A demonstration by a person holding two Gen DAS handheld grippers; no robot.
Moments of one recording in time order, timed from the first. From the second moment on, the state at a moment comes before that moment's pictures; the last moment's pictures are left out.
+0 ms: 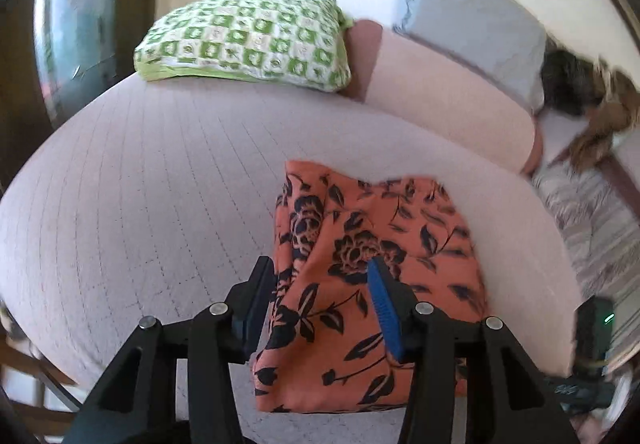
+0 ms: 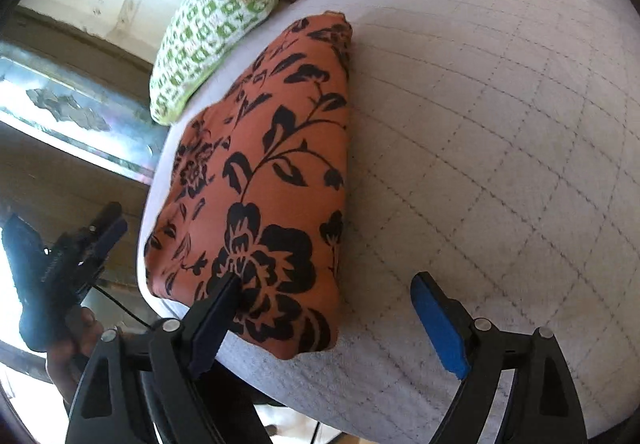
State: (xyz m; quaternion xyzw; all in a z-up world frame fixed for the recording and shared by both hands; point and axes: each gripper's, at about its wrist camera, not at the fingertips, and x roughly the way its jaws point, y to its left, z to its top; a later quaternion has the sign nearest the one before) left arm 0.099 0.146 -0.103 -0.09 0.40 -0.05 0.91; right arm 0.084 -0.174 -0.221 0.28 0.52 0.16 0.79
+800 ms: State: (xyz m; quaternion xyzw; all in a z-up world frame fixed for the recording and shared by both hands) left arm 0.124 0.186 -0.117 -0.07 0.44 0.02 0.89; right arm 0.071 -0.200 -0.217 0.28 0.52 0.14 0.79
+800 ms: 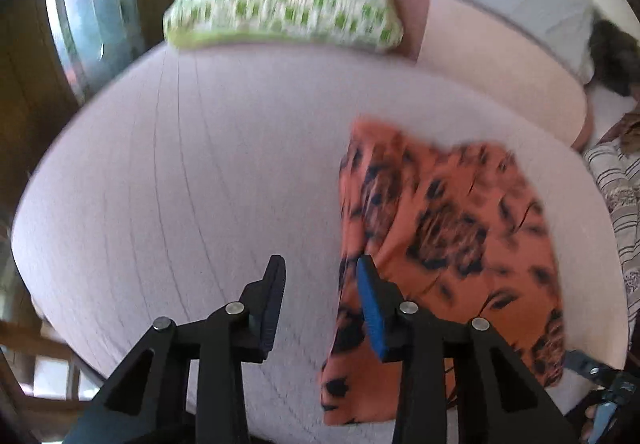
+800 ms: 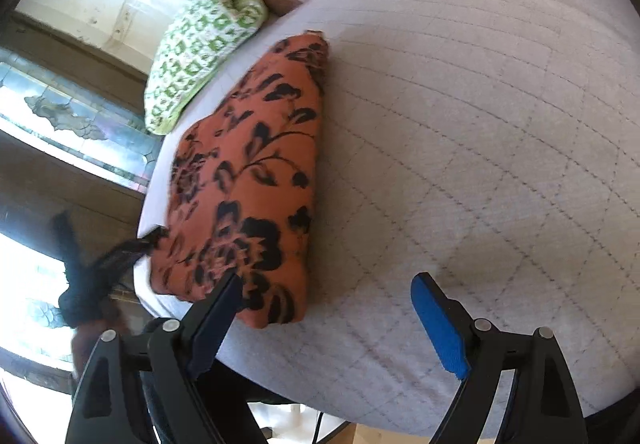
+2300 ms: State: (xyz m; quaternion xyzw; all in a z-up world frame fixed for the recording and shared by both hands) left arm 0.170 0.188 -0.144 -0.07 0.44 0.03 0.89; right arm 0.079 -0.200 -0.231 0.29 0.52 0.15 0.79
